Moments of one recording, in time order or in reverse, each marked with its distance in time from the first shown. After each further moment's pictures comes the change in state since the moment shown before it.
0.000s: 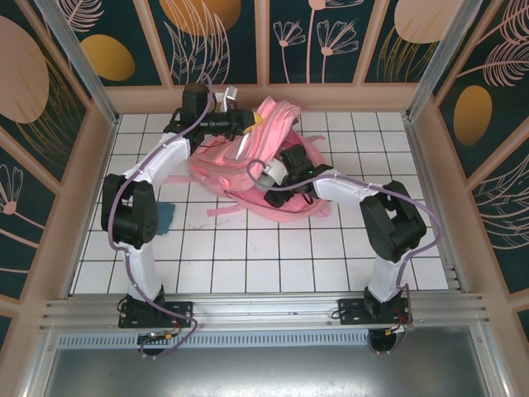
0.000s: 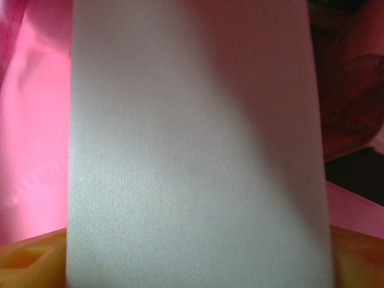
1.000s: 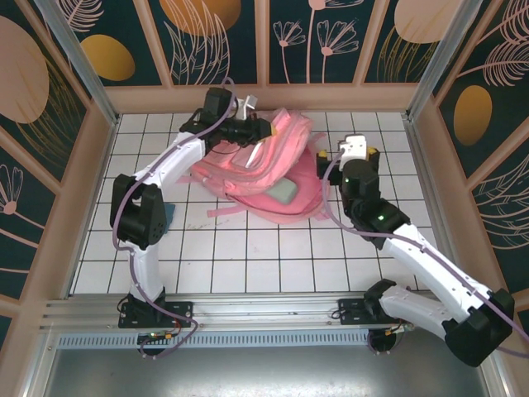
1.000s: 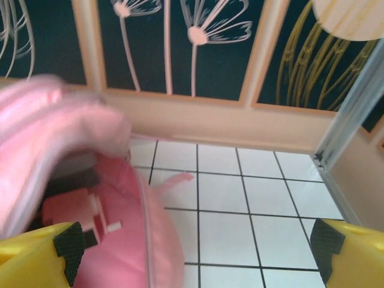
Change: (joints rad) left arm -0.125 0.031 0.089 -0.261 -0.187 0.224; right arm -0.018 -0.854 -0.340 0.182 0.703 0.444
